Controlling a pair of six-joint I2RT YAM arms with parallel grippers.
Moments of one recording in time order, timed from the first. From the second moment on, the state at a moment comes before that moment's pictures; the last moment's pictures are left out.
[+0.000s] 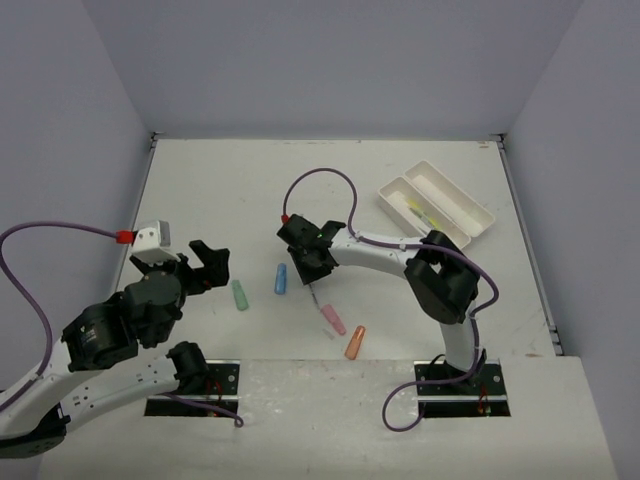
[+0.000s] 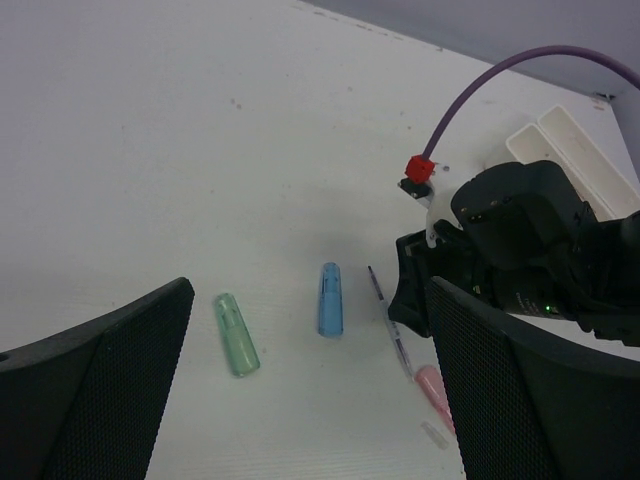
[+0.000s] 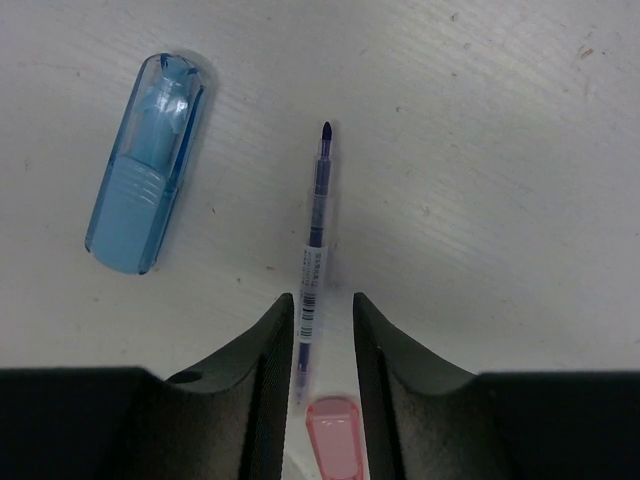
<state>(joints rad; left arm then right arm) -1.03 0.48 0.95 -0.91 -0.88 -0.71 0.96 1.99 1.45 -0.66 0.14 0.50</state>
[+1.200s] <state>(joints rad) -1.04 0.88 0.92 -0.86 -0.70 -0.88 0.70 1.37 1.38 -0.63 0.20 0.51</state>
